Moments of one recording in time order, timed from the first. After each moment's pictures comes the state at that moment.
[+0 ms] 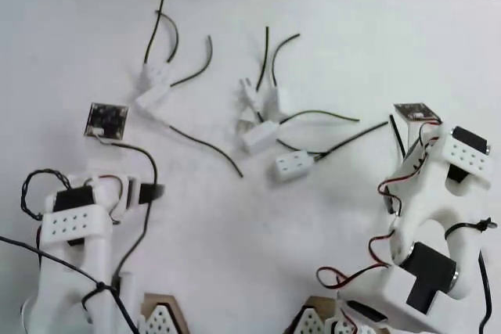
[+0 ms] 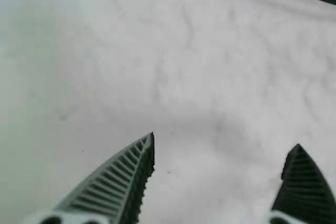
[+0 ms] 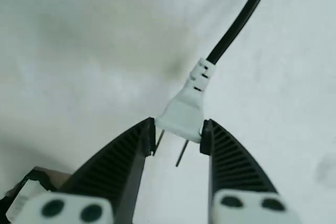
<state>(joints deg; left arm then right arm) -18.4 -43.0 68.9 48.7 -17.5 27.8 -4.3 26.9 80.1 40.1</state>
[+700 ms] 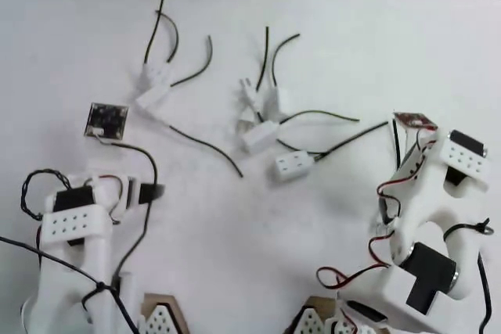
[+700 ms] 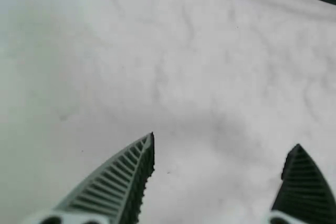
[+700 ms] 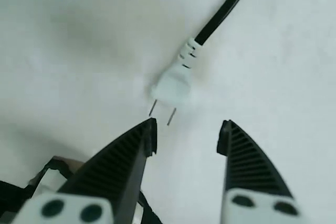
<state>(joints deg) -18.4 -43.0 68.9 48.7 -17.5 27.8 -4.4 30.6 81.1 36.5</state>
